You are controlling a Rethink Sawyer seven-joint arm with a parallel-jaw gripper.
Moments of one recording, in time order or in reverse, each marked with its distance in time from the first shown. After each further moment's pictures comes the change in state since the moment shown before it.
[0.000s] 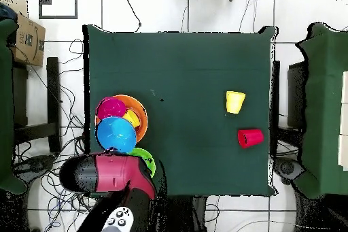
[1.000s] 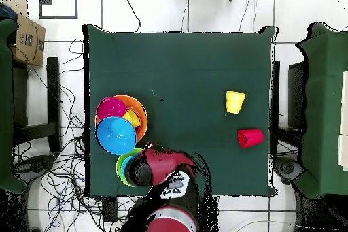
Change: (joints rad) arm -0.302 0.208 0.107 0.016 -0.351 -0.443 0.000
